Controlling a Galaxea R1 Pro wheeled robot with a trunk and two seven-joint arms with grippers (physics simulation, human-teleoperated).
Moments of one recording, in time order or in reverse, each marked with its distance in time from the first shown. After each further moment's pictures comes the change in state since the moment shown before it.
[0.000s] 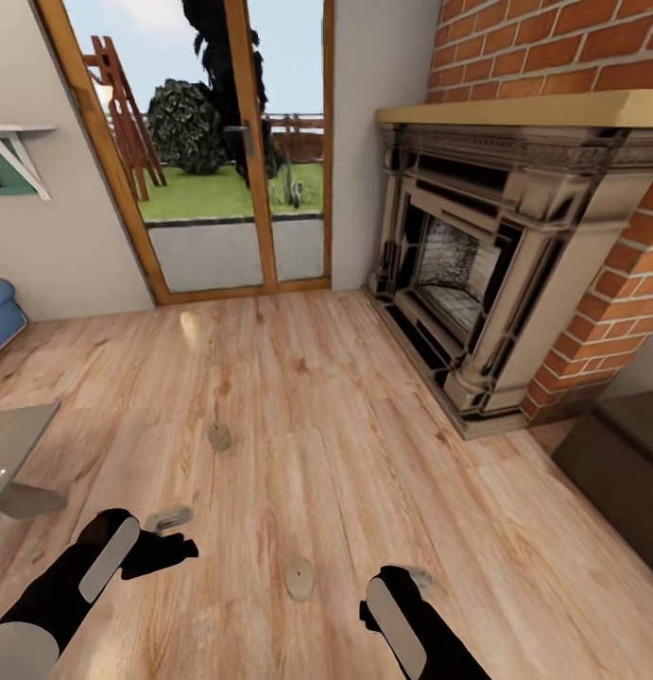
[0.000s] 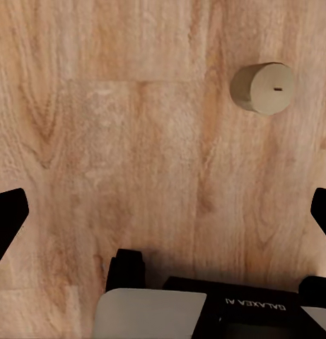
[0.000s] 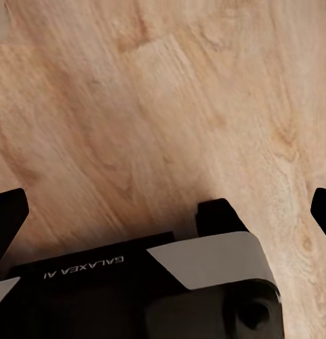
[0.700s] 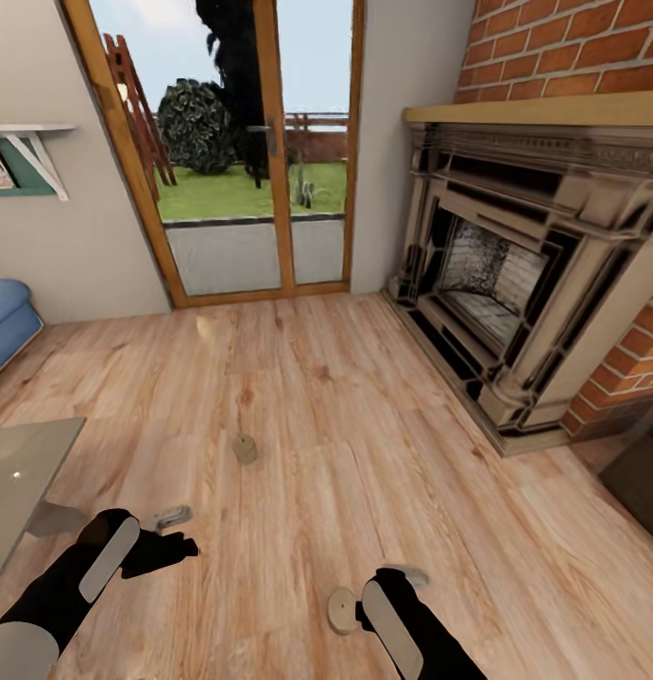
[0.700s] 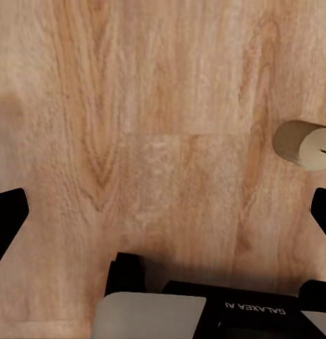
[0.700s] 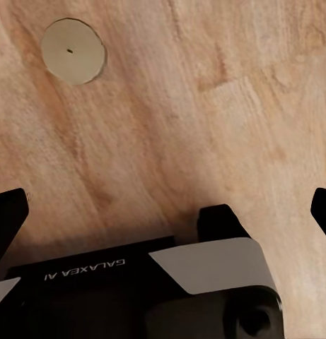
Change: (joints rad) left arm 0.000 0.000 0.000 0.000 0.000 -0.012 0.000; right arm 0.000 0.000 0.036 0.000 0.000 -0.011 0.008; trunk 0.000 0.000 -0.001
